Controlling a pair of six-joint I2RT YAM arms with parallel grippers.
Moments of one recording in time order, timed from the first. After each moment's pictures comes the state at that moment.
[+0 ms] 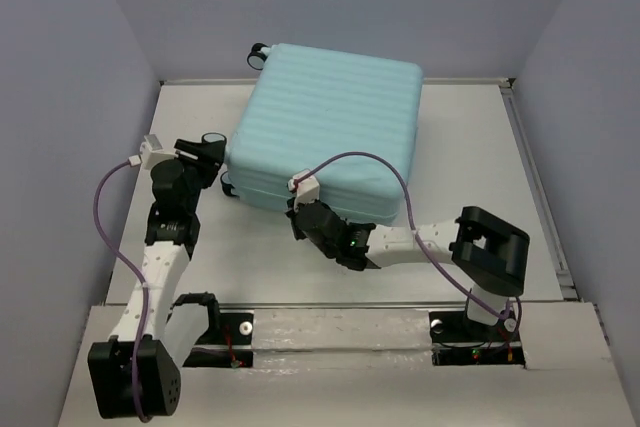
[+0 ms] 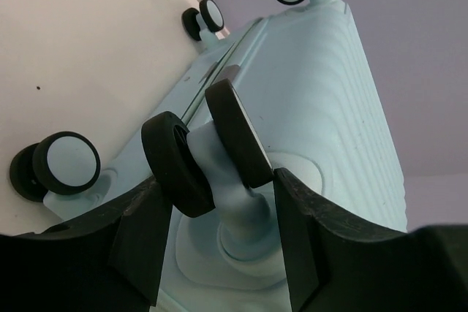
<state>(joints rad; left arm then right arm) 0.01 0.90 0.56 0.16 0.02 -1.01 1.20 1.75 1.00 0.35 0.51 0.33</state>
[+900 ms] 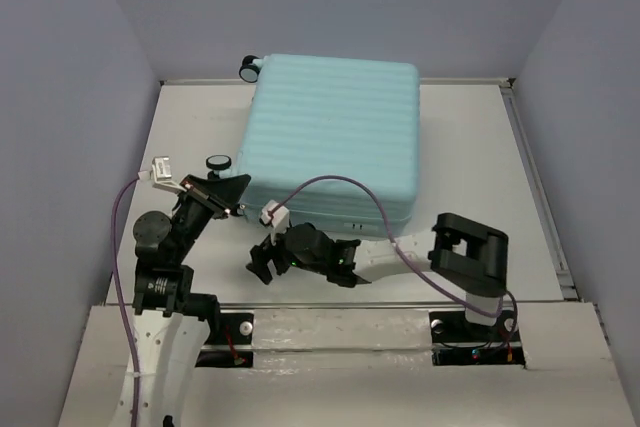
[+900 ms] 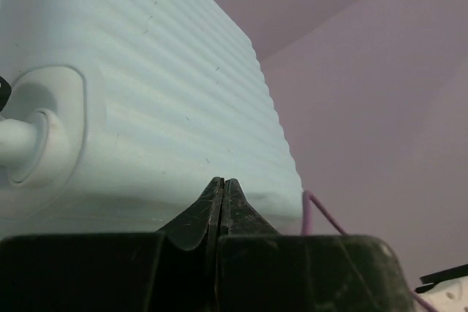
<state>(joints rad) -0.08 0.39 0.52 -0.03 0.41 -1.01 1.27 1.90 1.05 0.54 0.17 0.33</state>
